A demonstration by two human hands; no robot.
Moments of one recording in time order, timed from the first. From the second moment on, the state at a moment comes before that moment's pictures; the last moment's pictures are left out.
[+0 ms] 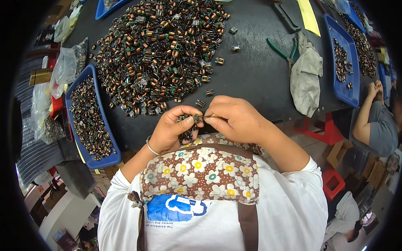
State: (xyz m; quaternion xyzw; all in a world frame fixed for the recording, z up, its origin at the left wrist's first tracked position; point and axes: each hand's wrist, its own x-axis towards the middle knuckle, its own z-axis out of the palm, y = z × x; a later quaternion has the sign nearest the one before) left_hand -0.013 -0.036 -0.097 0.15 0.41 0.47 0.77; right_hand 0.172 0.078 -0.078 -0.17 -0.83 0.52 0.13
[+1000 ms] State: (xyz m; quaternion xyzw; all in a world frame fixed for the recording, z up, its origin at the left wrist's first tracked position) left_hand -0.017 -0.040 -0.107 0.13 0.38 0.53 0.75; right_hand 0.160 0.089 -0.086 -0.33 -0.83 0.45 0.09
